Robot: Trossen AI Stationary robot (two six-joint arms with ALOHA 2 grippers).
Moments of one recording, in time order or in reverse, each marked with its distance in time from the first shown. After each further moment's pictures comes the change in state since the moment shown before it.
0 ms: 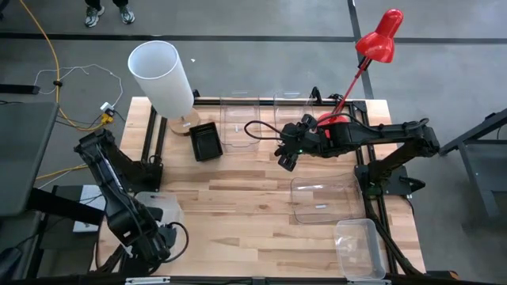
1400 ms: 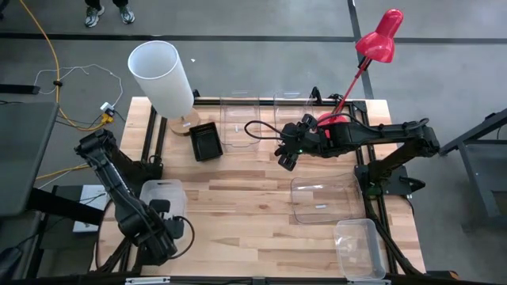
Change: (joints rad) left arm 0.026 0.006 -0.127 0.017 -0.218 -0.007; right arm 0.000 0.000 0.000 -0.003 0.001 0.010
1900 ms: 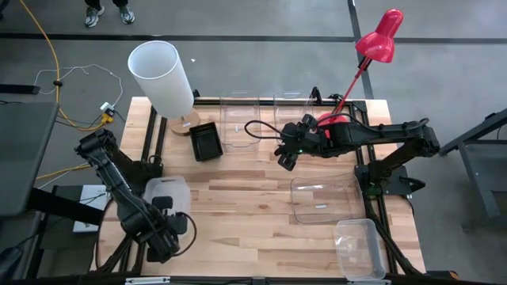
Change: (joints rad) left arm 0.014 0.000 0.000 -0.003 -0.082 -0.035; right arm 0.000 0.000 0.000 0.000 -0.002 0.017
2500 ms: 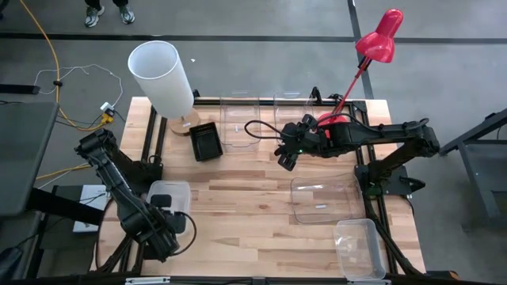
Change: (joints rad) left arm 0.005 0.000 0.000 -0.054 0.027 0.052; right arm 0.000 0.000 0.000 0.000 0.001 -0.001
